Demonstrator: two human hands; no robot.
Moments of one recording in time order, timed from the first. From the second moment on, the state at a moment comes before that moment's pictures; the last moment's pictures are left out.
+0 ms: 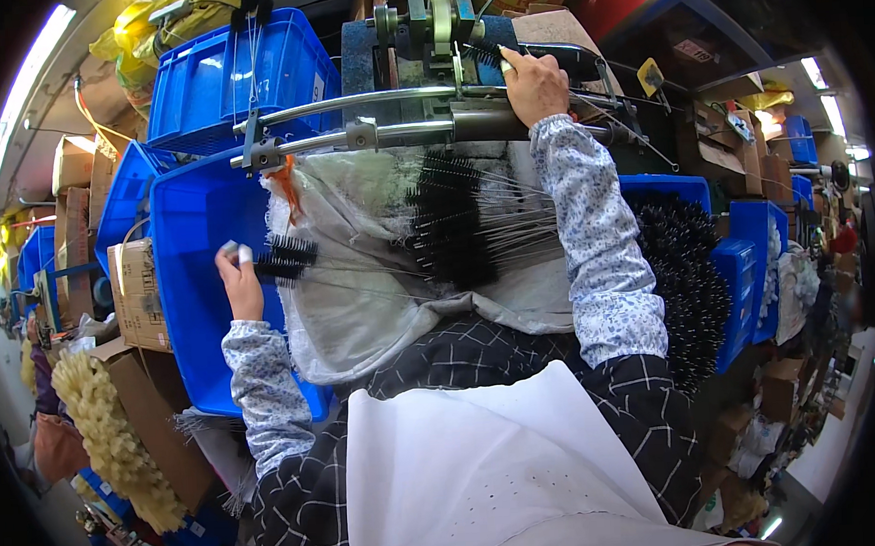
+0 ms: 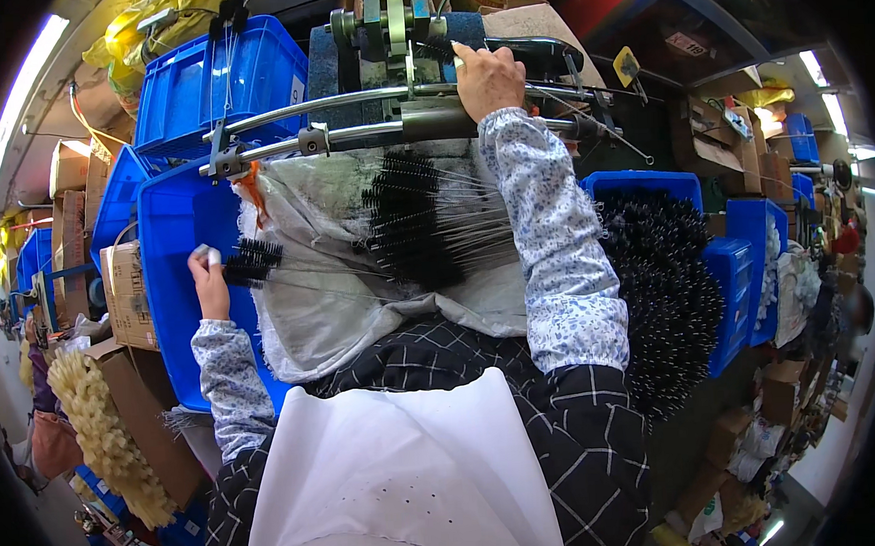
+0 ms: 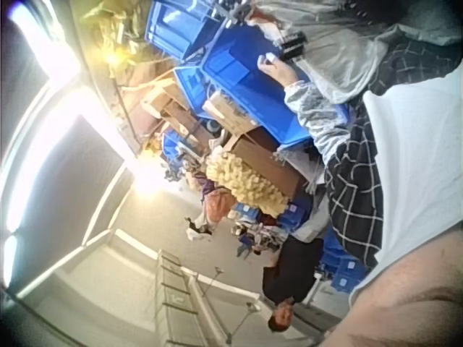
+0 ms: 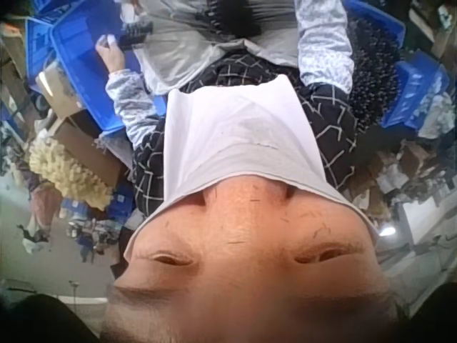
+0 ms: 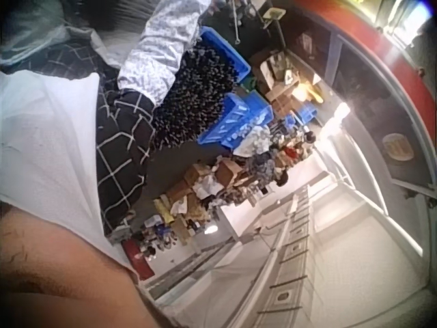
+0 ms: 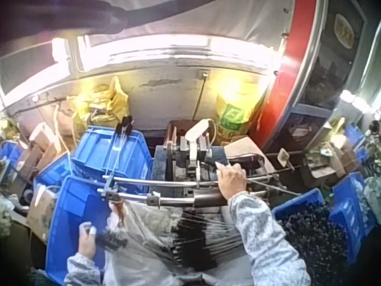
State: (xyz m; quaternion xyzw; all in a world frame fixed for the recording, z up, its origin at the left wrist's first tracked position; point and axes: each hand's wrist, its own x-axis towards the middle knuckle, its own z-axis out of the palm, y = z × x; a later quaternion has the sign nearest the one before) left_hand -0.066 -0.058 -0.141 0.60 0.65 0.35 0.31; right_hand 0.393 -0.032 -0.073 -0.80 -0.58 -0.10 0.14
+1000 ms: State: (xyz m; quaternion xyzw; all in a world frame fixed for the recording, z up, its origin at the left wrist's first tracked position) left_hand -0.069 -0.086 -0.075 0.61 0.58 0.44 0.31; right_hand 0.403 -0.006 -0.089 -0.76 -0.62 -0.12 0.14
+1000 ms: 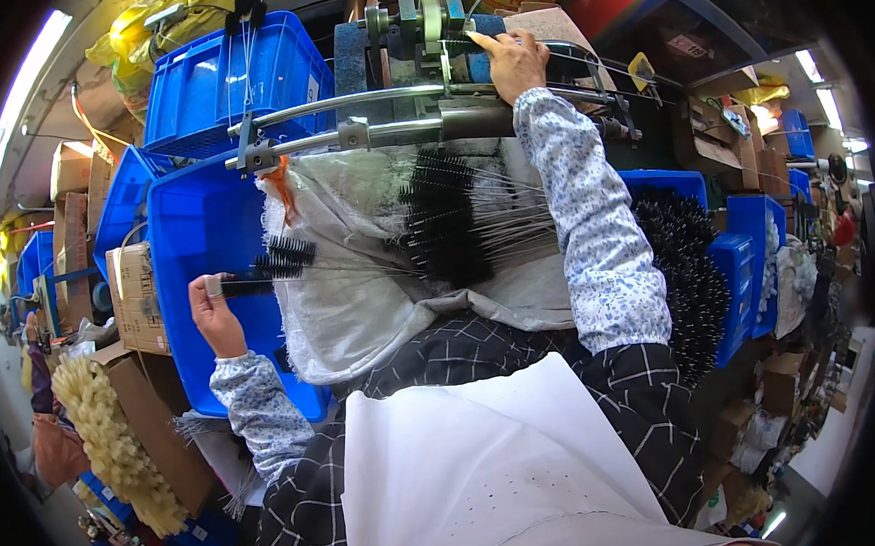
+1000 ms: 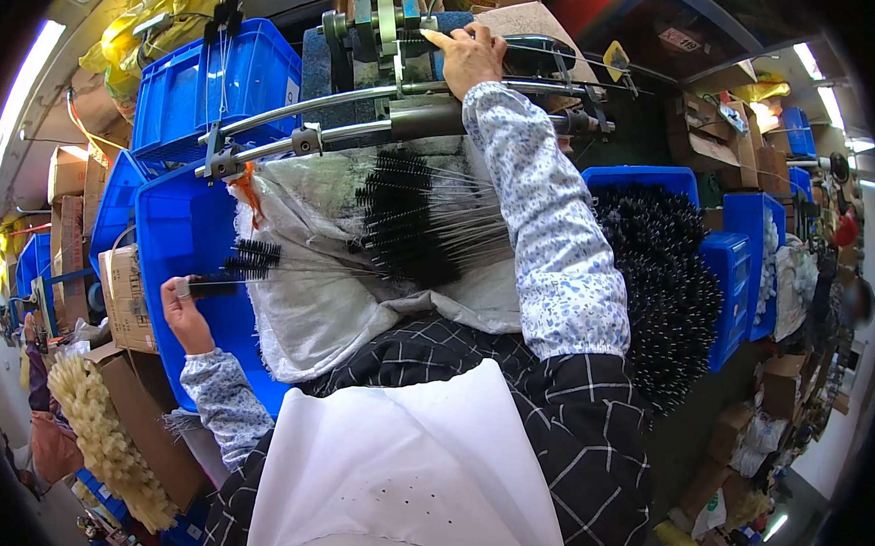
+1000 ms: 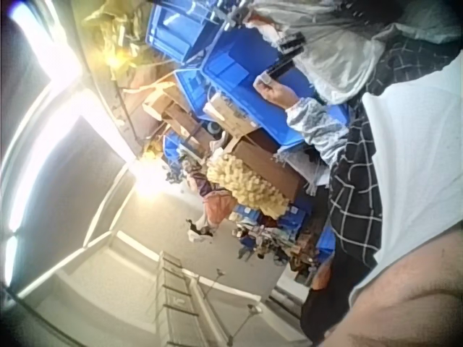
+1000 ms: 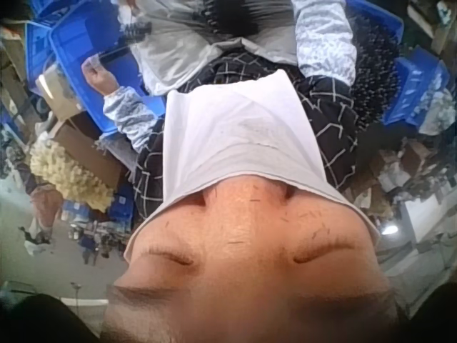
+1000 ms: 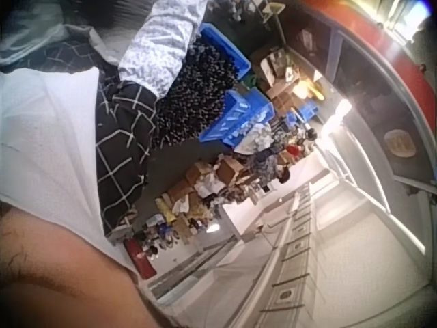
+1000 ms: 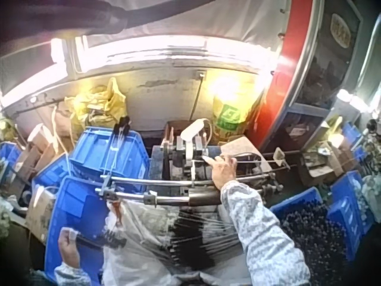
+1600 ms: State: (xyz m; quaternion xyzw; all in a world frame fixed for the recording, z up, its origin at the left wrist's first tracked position) left_hand -0.073 -0.059 0.008 0.38 0.44 0.77 0.27; right_hand 0.402 -0.022 -0.091 -0.82 -0.53 -0.05 0.22
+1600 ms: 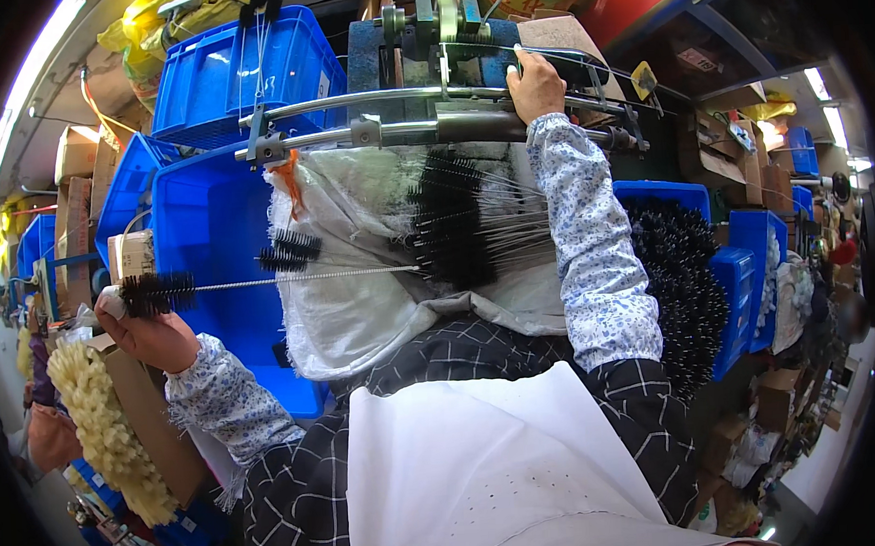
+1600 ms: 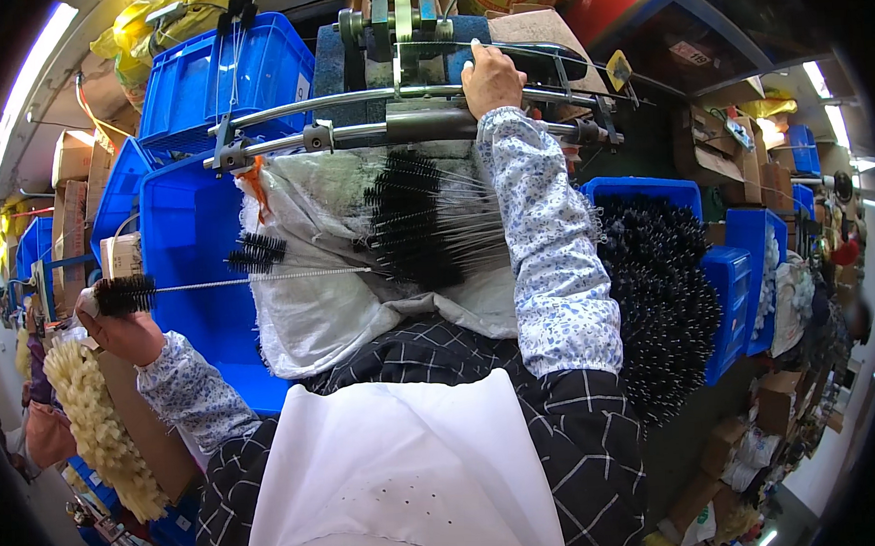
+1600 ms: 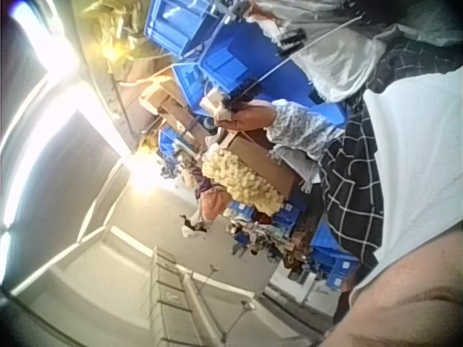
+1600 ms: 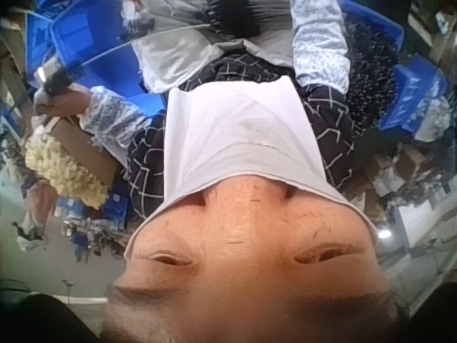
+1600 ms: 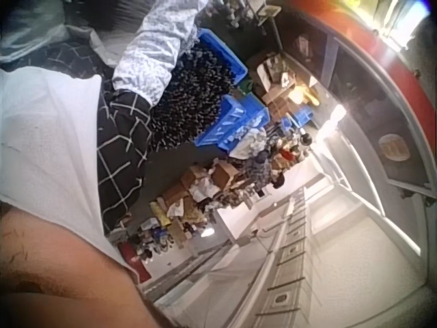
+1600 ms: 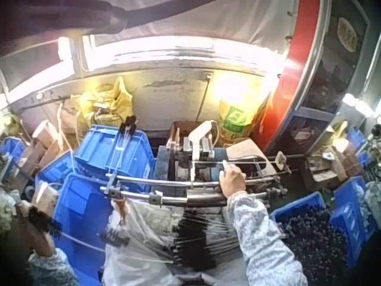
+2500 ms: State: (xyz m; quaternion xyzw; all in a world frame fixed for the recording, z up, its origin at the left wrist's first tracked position) left_hand -0.021 -0.051 -0.004 0.37 0.39 0.75 0.38; right_hand 0.432 -0.026 -0.093 -0.81 -0.55 -0.06 0.20
